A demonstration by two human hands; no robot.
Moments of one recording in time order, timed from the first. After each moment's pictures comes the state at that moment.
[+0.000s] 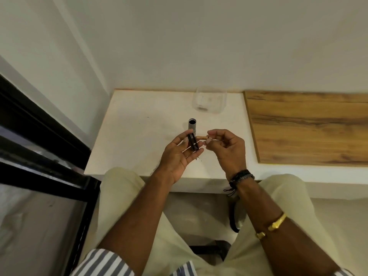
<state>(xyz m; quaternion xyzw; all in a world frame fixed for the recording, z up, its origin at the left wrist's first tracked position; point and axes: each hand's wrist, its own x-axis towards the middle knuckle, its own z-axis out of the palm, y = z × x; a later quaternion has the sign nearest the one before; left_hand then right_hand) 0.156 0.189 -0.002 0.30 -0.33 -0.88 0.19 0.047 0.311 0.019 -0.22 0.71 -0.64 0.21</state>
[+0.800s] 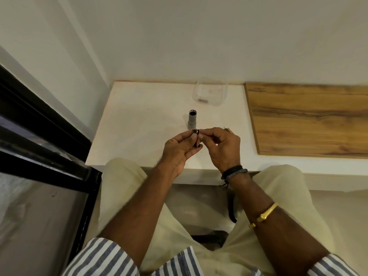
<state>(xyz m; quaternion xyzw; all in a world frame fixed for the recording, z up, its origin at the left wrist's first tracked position) 0.159 0.198 -0.017 0.32 -0.35 -0.86 0.20 0.066 0.311 0.016 -0.36 0.76 -0.53 0.06</state>
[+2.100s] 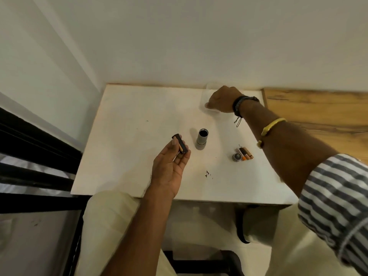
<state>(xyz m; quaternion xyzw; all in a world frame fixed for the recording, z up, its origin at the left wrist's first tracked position) 0.144 0.138 -0.030 0.38 -0.16 -0.87 0.28 -0.116 0.128 0.020 -0.45 0.87 0.00 0.22</state>
